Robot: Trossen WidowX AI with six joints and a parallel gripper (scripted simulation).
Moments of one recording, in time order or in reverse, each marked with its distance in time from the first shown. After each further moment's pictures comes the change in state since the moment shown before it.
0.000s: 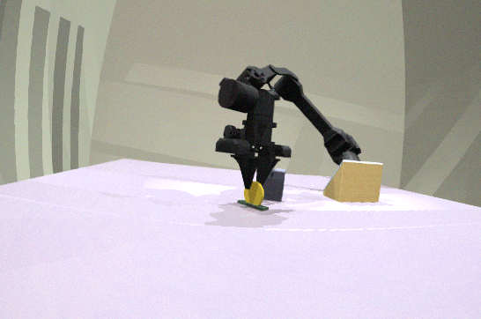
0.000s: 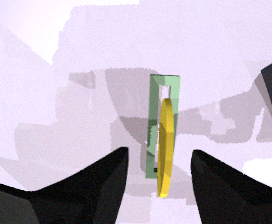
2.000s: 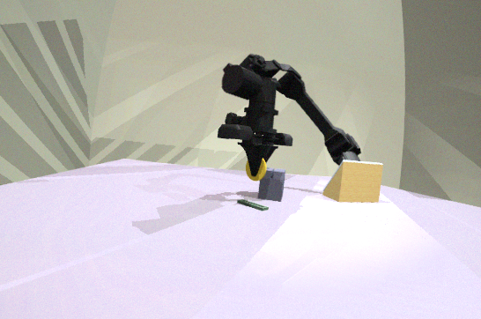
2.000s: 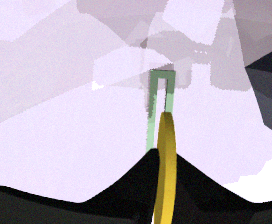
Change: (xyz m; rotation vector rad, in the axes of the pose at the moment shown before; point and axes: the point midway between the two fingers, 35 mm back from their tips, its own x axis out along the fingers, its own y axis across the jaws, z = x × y) arm -0.028 0.001 -0.002 -0.015 -0.007 -0.003
